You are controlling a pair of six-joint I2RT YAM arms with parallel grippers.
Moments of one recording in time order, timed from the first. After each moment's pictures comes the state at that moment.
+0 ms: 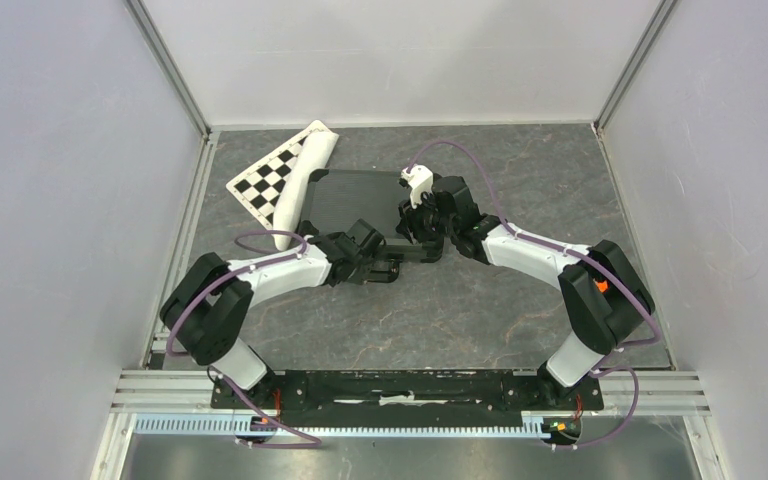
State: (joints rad) left arm -0.75 1.58 0.89 -0.48 -0.36 -1.96; right arm 0.64 1.65 1.00 0.12 -0.21 0.01
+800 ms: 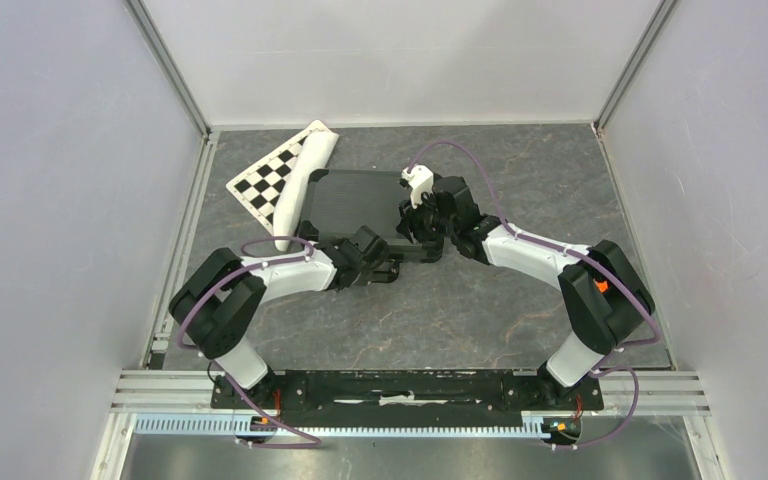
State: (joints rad) left arm -0.76 1.64 0.84 -0.35 -0.42 -2.02; right arm 0.63 1.65 1.00 0.12 -0.21 0.01
